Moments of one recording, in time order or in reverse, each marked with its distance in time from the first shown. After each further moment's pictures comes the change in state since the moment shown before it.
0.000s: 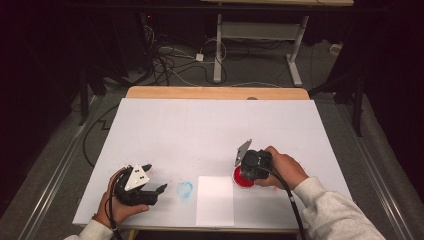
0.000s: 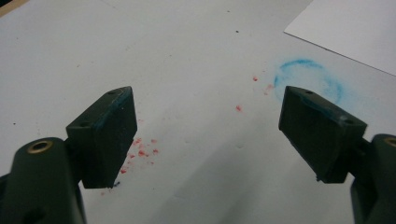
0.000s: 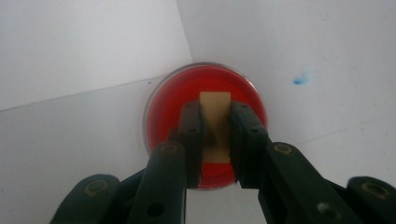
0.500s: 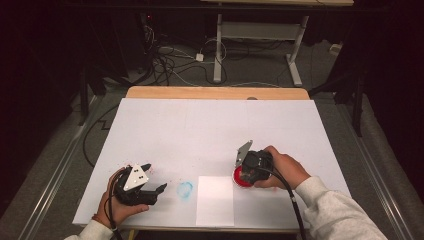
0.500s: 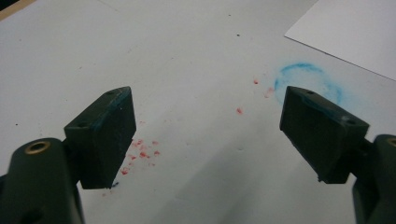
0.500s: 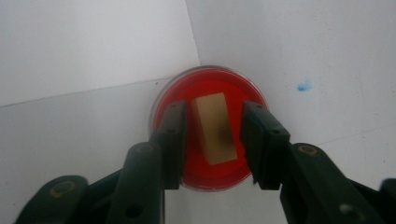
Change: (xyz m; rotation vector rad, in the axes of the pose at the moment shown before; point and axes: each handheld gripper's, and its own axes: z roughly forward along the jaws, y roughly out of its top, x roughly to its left) left arm 0.000 0.000 0.000 -0.010 0.001 -0.008; right arm 0.003 0.000 0.000 -0.007 0.012 -0.054
